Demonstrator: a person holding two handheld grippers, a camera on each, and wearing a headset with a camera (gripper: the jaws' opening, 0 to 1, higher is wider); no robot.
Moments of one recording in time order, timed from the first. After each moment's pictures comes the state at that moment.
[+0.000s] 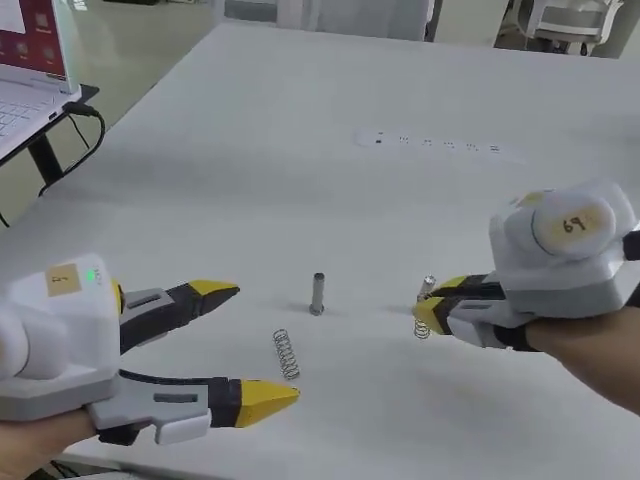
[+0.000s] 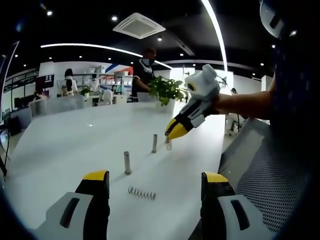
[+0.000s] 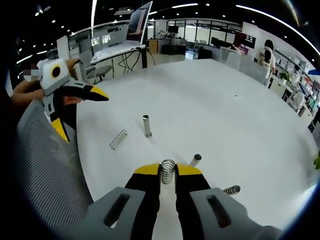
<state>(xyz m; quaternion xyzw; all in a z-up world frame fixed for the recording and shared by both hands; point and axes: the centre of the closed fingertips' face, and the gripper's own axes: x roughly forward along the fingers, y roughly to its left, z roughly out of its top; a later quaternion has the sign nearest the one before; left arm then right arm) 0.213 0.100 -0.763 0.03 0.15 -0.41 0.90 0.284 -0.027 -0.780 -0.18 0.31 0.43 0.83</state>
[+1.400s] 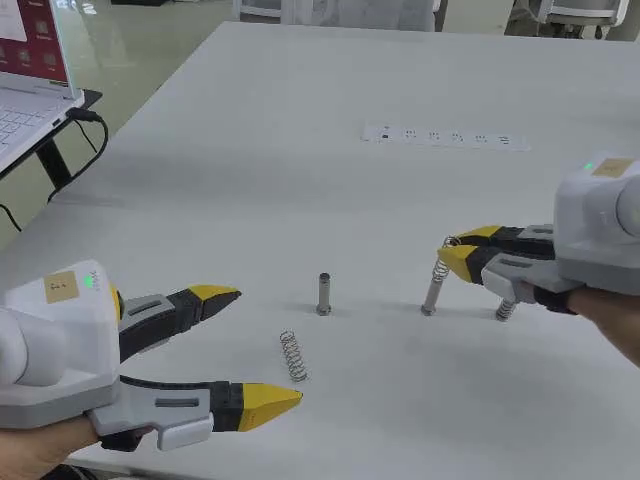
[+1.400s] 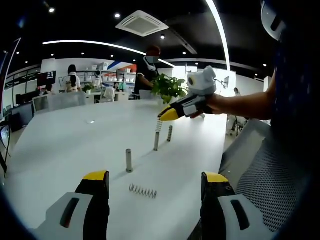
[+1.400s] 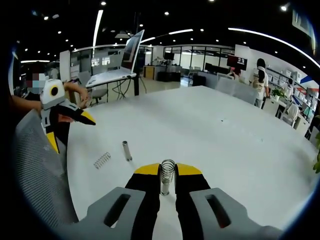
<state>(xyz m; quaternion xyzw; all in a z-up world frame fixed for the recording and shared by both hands) 0.215 0.103 -0.766 0.02 0.16 -0.40 0.90 0.328 -0.035 -0.751 -0.14 0.20 0.43 0.87</state>
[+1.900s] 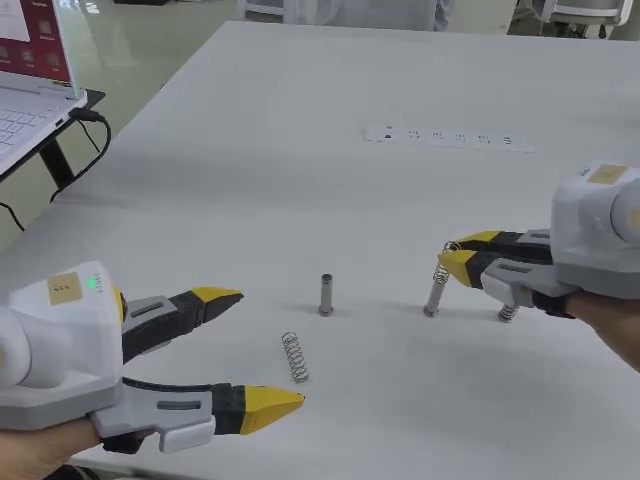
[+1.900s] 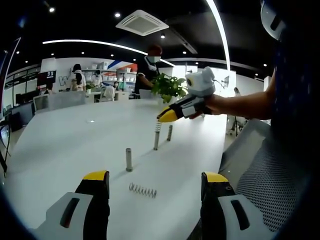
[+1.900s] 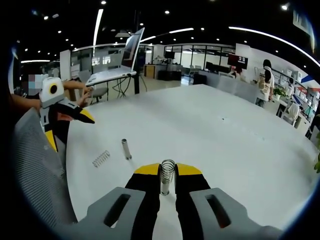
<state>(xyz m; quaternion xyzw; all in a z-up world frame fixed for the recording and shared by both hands) 0.214 0.103 -0.767 0.02 0.16 -0.40 0.90 0.329 -0.034 -0.756 -0.14 0.21 0.43 0.87</state>
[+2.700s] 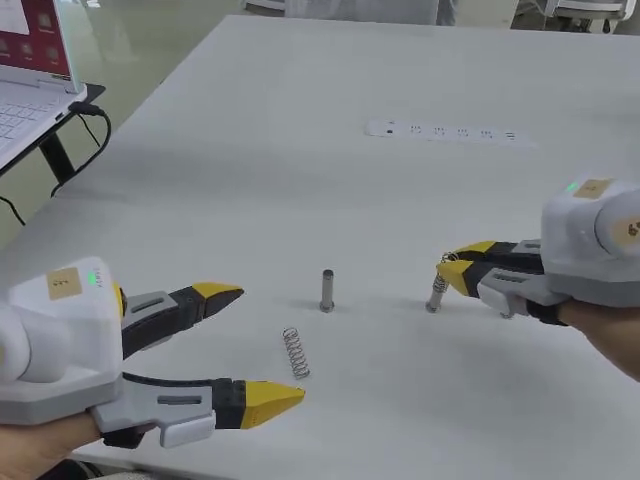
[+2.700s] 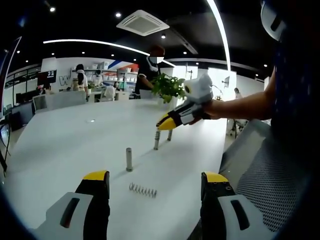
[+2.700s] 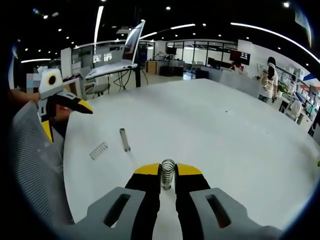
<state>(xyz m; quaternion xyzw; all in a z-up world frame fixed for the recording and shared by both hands) 0.215 0.103 -0.768 0.02 0.16 -0.40 0.90 0.330 -0.034 -0.783 -0.15 0.23 0.43 0.86</state>
